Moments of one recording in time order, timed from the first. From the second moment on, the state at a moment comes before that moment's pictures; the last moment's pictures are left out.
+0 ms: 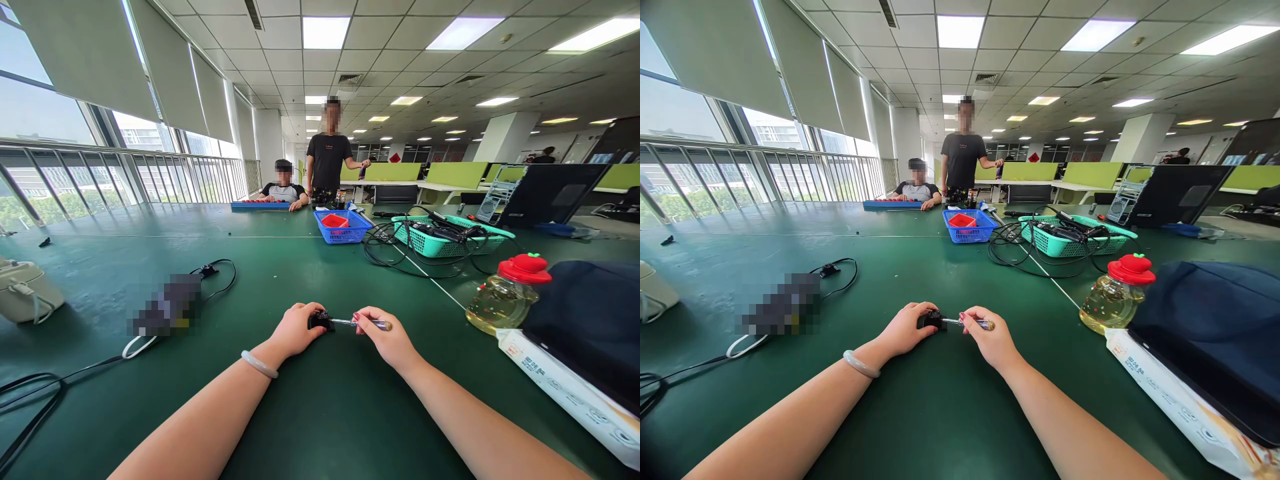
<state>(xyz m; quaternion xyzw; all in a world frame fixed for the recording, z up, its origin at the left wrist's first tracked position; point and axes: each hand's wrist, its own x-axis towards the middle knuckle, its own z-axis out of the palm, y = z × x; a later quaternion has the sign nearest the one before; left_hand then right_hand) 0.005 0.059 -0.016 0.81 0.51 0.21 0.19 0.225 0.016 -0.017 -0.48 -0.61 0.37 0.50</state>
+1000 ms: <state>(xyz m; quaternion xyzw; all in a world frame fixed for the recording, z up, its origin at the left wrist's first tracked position) 0.005 0.058 -0.015 0.82 0.51 0.21 0.19 0.220 0.020 -0.007 -0.49 -0.23 0.62 0.56</state>
